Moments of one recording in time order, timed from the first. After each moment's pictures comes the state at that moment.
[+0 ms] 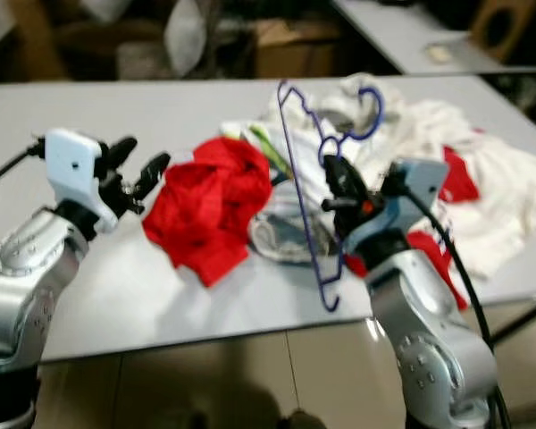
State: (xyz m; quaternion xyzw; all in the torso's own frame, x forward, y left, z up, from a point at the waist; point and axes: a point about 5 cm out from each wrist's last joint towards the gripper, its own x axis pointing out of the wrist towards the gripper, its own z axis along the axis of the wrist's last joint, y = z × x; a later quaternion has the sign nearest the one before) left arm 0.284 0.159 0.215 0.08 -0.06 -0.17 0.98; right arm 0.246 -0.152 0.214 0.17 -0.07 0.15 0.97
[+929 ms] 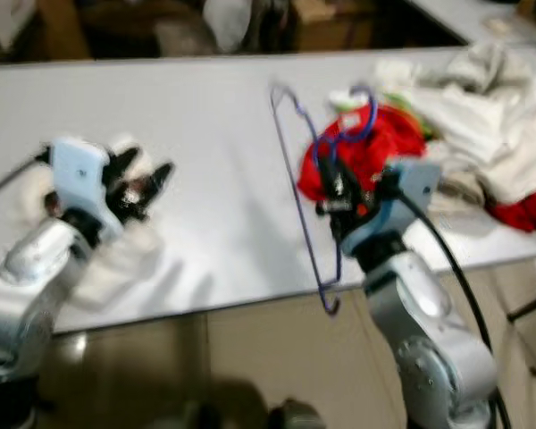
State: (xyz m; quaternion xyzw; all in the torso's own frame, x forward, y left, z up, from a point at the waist) left arm 0.279 0.156 0.206 0.08 -0.04 -0.17 0.98; right arm 0.244 -0.146 0.213 0.15 -0.06 0.17 0.97
